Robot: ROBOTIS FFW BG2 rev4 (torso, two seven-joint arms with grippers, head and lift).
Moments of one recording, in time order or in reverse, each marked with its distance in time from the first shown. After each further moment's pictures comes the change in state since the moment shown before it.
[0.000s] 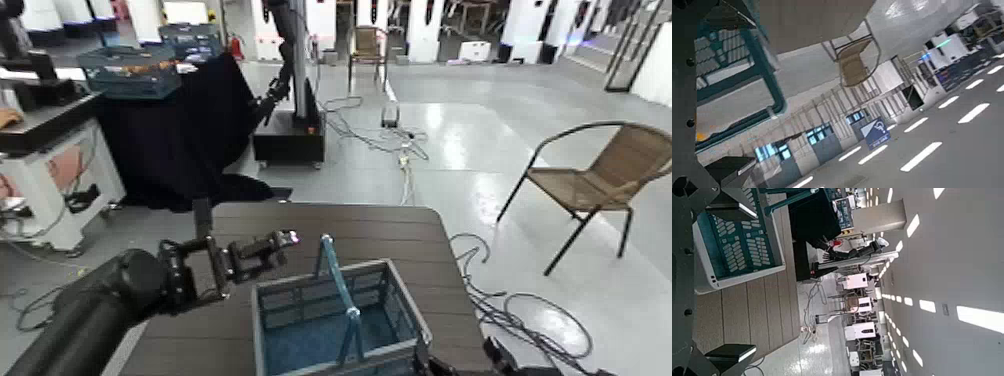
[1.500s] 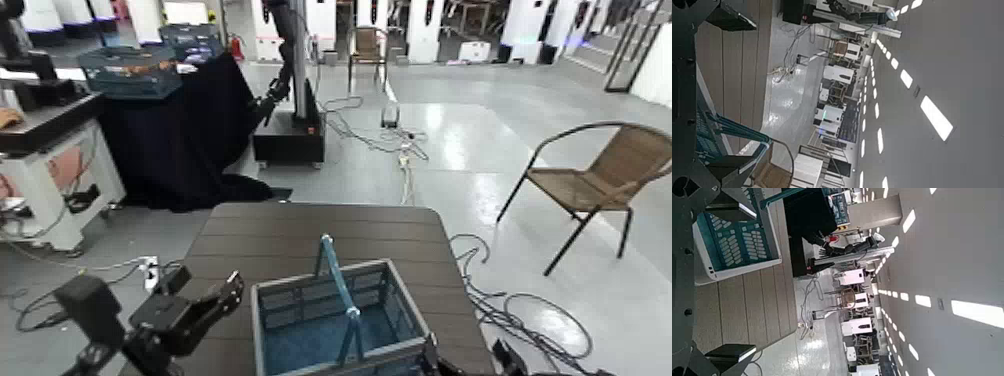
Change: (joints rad) left arm 0.847 0.012 0.145 -0.951 -0.366 -0.765 0.507; right arm 0.018 0.008 -0.019 -0.002 -0.002 -0.031 0.000
